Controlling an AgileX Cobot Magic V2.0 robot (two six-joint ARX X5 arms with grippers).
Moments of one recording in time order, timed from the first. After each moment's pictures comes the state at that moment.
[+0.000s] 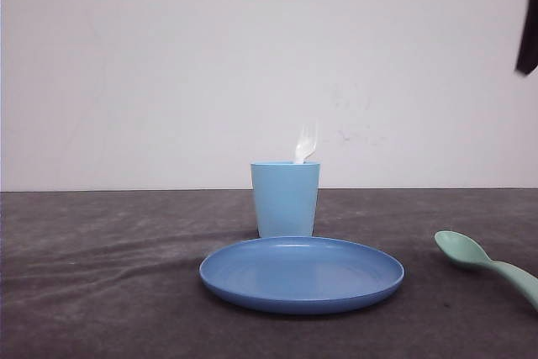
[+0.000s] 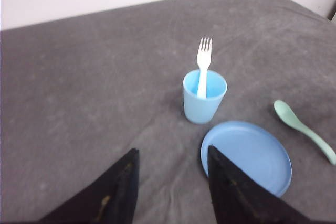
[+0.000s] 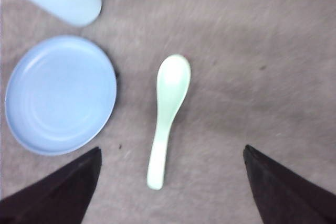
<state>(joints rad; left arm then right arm) -0.72 0.54 0.87 -0.74 -0.16 -0.12 0.39 0.89 0.82 -0.89 -0.10 0.30</state>
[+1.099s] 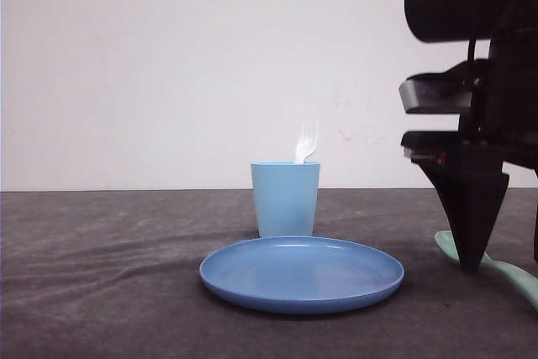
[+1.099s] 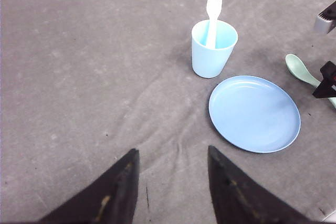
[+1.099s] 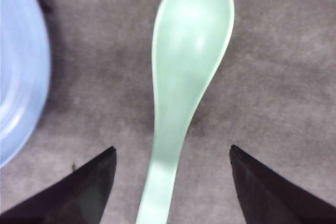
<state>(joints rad) -0.72 0.51 0.87 -0.89 -0.16 -0.12 0.55 1.44 0.82 -0.72 0.05 0.40</state>
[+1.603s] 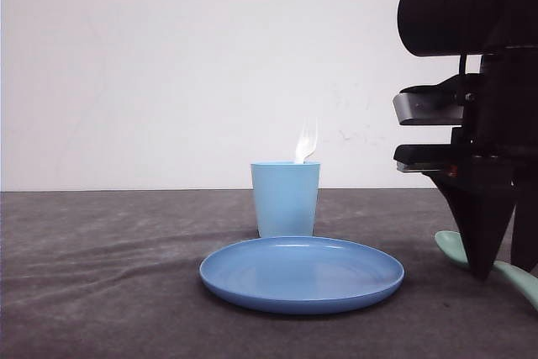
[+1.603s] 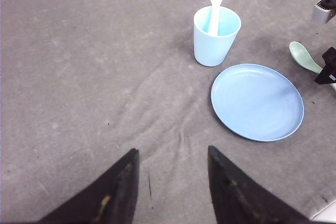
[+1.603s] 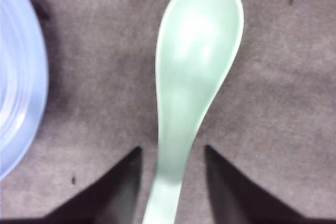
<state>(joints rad) -0.72 0.51 0.87 -0.92 -0.16 -0.12 0.55 1.46 0.82 -0.69 0.05 0.40</state>
